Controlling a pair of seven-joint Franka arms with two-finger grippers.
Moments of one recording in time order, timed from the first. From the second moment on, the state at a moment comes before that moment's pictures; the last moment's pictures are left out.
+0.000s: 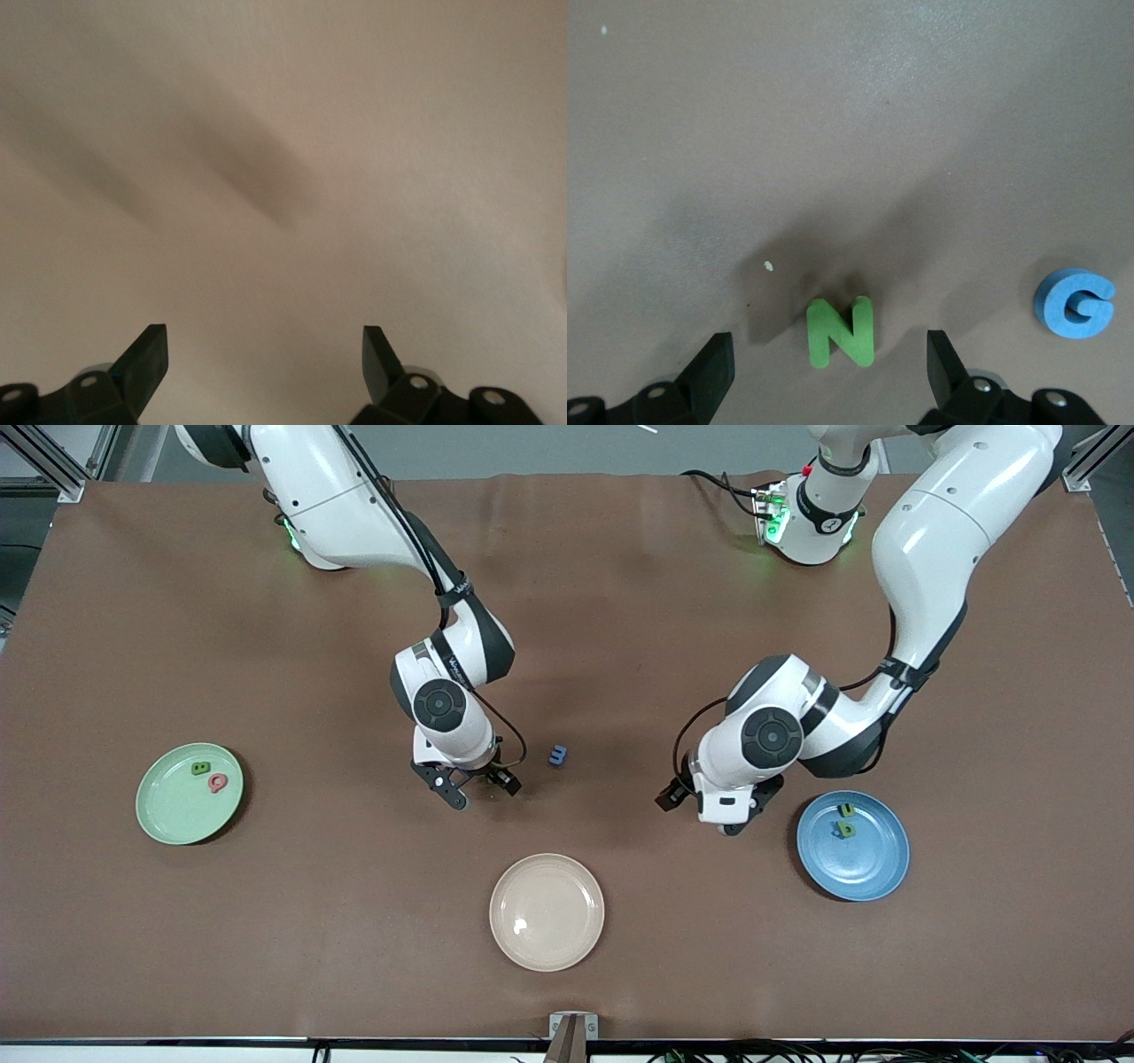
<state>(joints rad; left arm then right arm) 0.11 0.77 -0.74 -1.60 0.35 2.12 -1.49 0.66 0.69 -0.08 -1.74 0.17 2.41 1.21</state>
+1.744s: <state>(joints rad) -0.14 0.88 -0.69 -1.60 0.35 2.39 -1.93 0.56 0.55 -0.11 -1.68 0.16 2.11 0.97</state>
